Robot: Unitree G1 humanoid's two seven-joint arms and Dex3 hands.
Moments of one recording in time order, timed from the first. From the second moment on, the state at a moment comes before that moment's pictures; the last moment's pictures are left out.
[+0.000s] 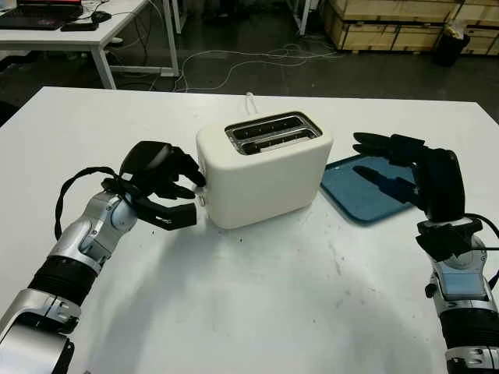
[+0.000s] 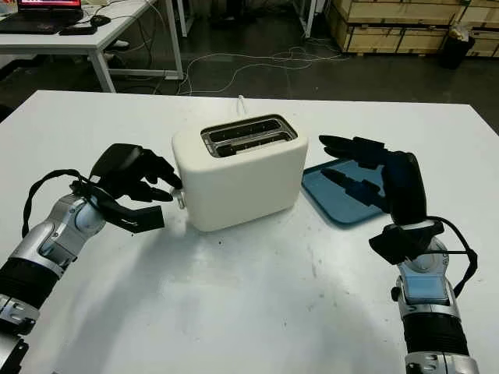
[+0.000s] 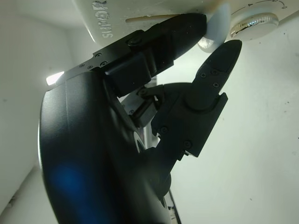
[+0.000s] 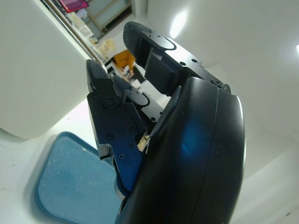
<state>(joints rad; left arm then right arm) -0.48 0.52 -0.30 0.41 0.60 -0.31 0.05 -0.25 -0.42 -0.15 0.34 -0.06 -0.70 0.12</state>
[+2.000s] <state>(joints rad) -0.27 0.33 -0.27 0.19 0.42 0.14 0.27 -0.25 -0.44 -0.15 0.38 -0.06 -0.70 0.15</state>
